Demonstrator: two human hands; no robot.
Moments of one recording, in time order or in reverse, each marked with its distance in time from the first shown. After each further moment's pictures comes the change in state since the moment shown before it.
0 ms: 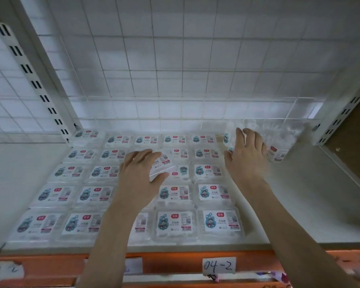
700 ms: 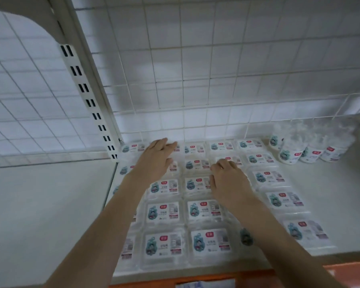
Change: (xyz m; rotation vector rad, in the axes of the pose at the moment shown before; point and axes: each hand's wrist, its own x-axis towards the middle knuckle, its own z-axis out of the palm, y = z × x) left_hand 0.092 -0.133 -0.029 0.255 -0.373 0.236; right_hand -0.034 -0.169 0.009 0.048 -0.389 -0.189
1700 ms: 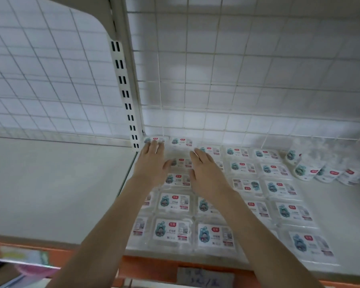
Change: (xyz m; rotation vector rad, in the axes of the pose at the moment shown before) left_hand -0.046 -0.015 0.008 0.091 0.144 -0.316; right_hand 0.027 -0.054 0.007 0.163 0.034 -0.324
